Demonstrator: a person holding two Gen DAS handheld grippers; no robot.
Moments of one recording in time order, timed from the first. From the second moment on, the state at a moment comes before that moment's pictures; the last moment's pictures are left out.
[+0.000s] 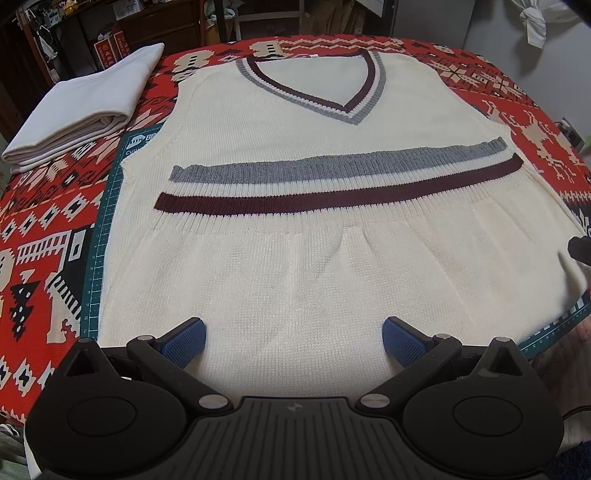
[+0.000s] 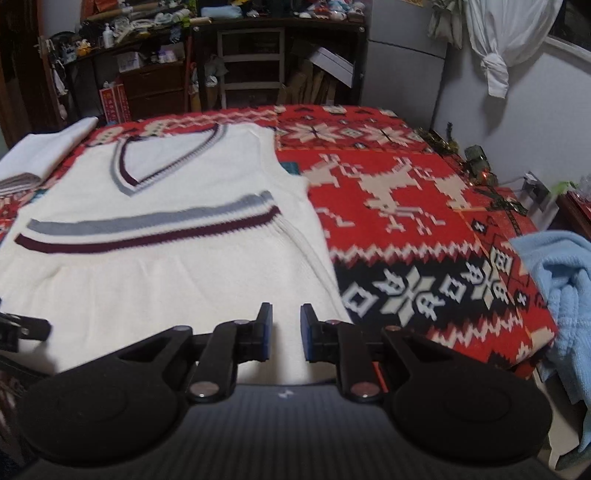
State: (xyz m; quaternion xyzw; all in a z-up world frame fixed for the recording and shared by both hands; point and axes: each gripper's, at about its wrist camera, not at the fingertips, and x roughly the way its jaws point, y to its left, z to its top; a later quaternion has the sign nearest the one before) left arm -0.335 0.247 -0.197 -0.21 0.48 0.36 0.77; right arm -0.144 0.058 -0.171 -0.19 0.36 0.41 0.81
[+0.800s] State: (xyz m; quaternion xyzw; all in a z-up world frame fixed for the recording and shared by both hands) left arm -0.335 0.246 -0.196 -0.20 0.48 0.36 0.78; right arm -0.153 0.030 -0.179 -0.16 0.40 0.42 0.80
